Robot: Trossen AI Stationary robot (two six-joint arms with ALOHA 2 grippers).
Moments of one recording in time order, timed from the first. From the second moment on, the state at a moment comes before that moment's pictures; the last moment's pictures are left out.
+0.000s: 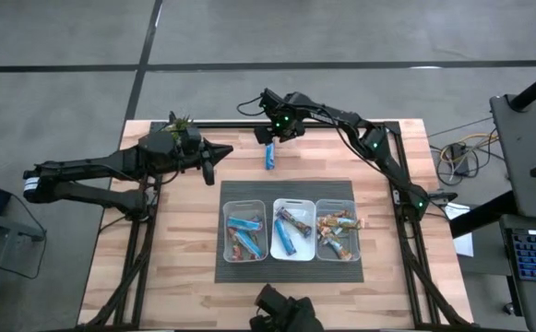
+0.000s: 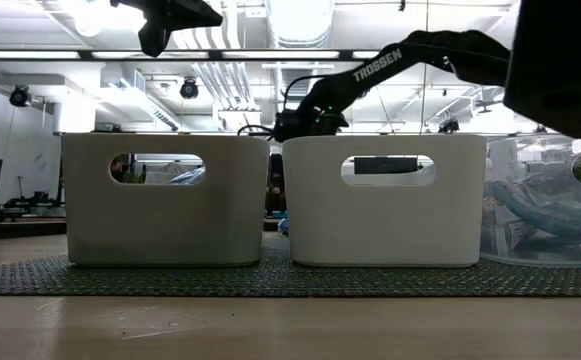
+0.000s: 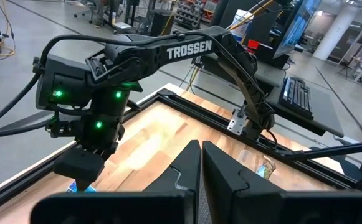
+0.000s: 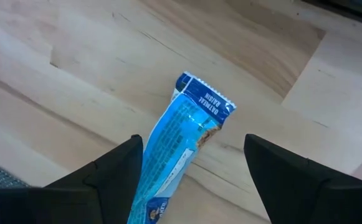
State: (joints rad) left arm 0.16 0.87 0.85 -0.11 -0.20 -0.33; right arm -0.59 2.47 2.21 -1.03 -0.21 0.66
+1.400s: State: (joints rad) left arm 0.16 0.87 0.85 -0.11 -0.20 -0.33; right arm -0.59 2.47 2.12 -0.94 -0.27 0.68
